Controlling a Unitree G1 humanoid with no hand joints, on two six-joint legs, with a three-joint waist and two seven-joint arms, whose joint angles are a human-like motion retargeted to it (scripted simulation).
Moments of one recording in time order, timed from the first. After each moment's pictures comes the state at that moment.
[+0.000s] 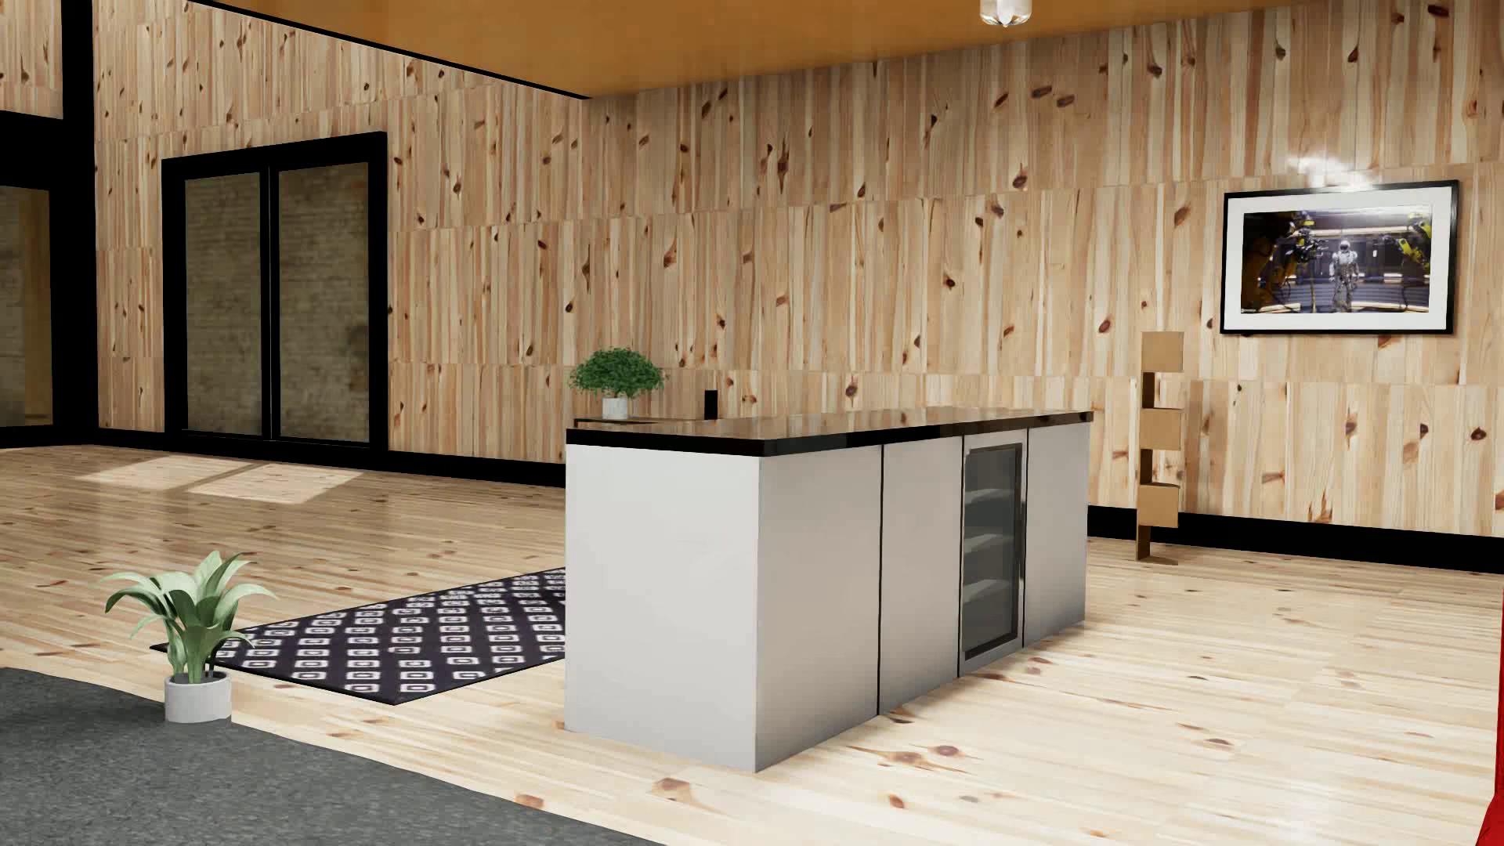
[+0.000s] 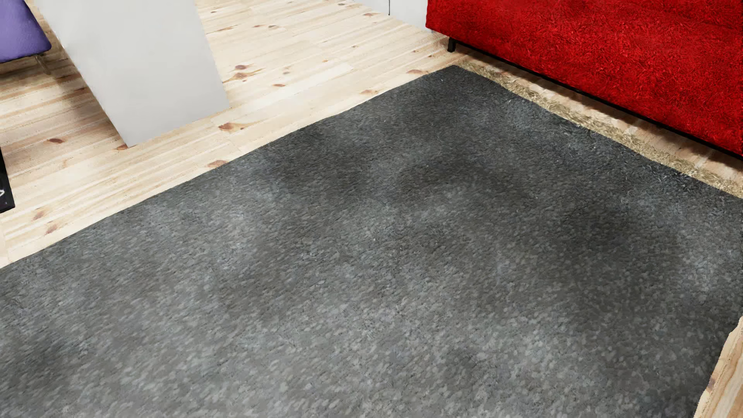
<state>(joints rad) -0.04 -0.06 -0.04 -0.18 -0.09 -0.06 0.00 0.00 -0.03 0.43 0.53 0.21 0.23 -0.36 -0.15 0.32 -0.32 0.00 0.00 -0.62 0.48 0.96 0.85 0.00 0.00 0.00 0.00 0.00 0.00</state>
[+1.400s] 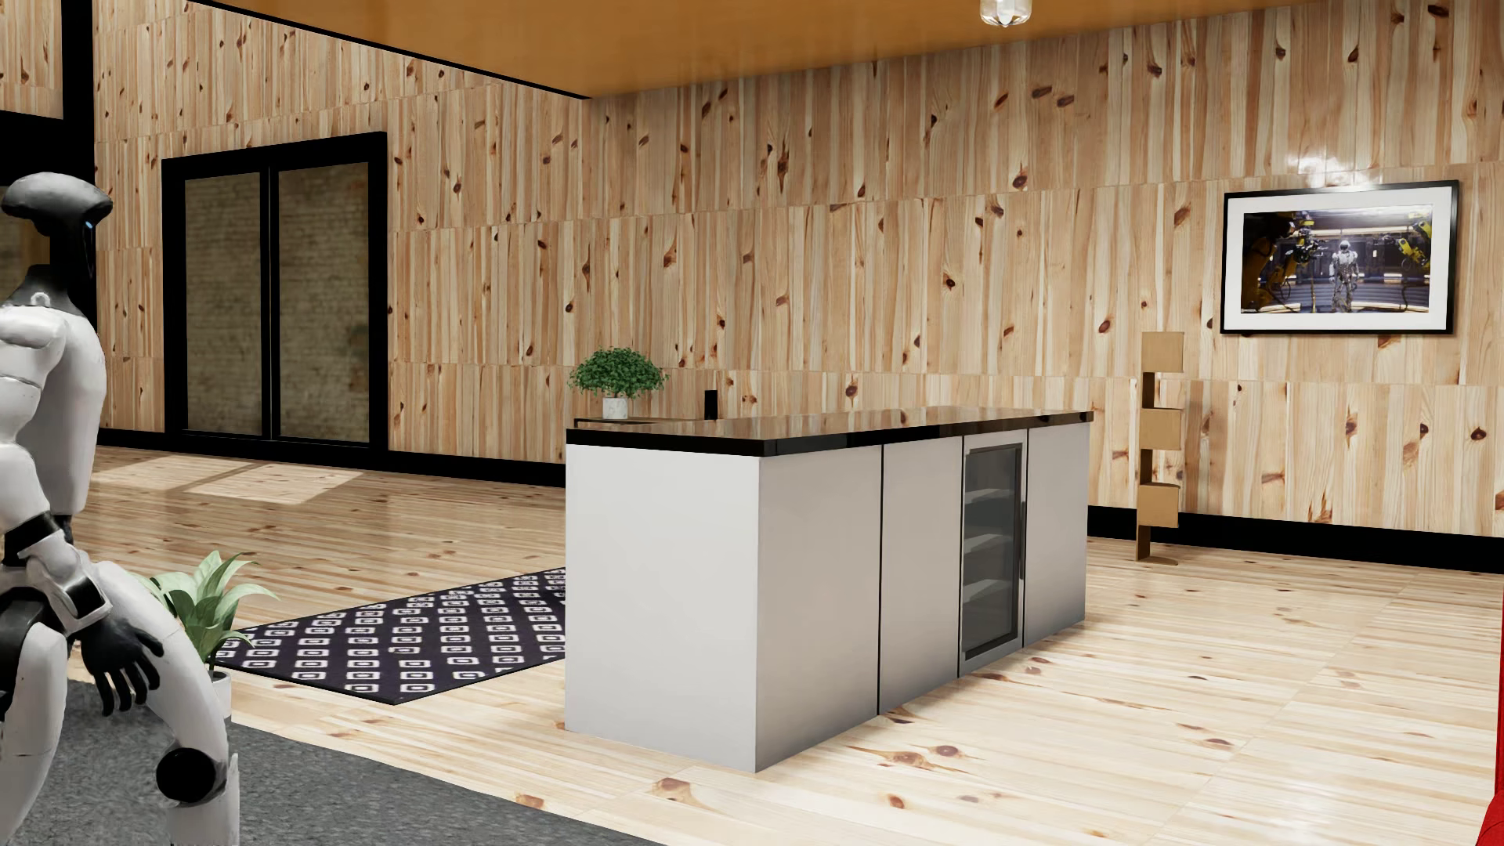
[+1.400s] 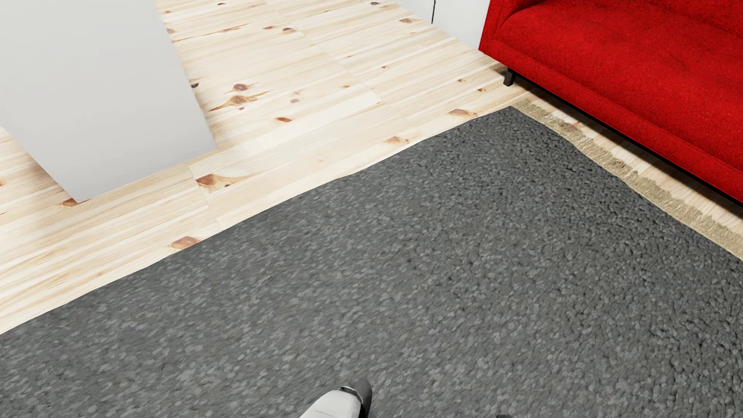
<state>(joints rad) -0.55 0.32 0.21 -0.11 -0.04 -0.08 0.00 0.00 0.09 0.49 0.52 0.32 0.15 0.01 -0.37 0.37 -0.38 0.00 0.00 -0.68 0.42 0.88 0.77 0.00 0.00 0.00 0.00 0.00 0.00</state>
